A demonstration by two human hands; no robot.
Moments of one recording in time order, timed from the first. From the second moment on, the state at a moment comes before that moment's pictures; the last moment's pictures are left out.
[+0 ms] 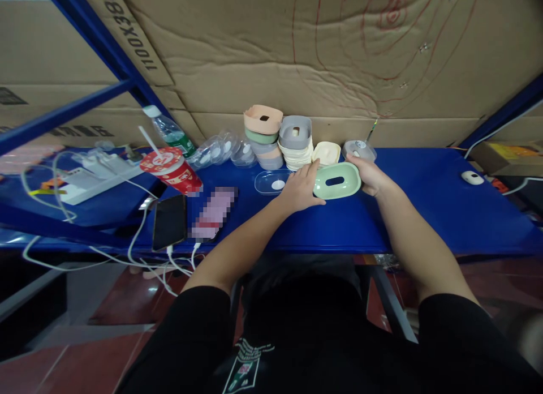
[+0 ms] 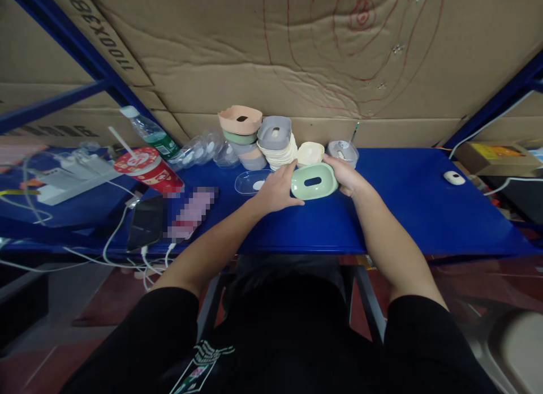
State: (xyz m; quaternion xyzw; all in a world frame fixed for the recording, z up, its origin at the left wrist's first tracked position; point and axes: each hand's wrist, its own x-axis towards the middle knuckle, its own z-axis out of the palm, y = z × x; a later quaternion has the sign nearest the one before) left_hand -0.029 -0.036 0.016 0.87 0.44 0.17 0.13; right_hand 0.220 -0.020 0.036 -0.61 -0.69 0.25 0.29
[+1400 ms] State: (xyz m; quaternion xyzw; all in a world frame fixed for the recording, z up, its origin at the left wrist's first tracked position) left_hand -0.073 0.005 0.021 0.74 0.42 0.52 -0.06; right_hand 0.228 -0.004 0.019 -0.59 -0.72 0.08 0.37
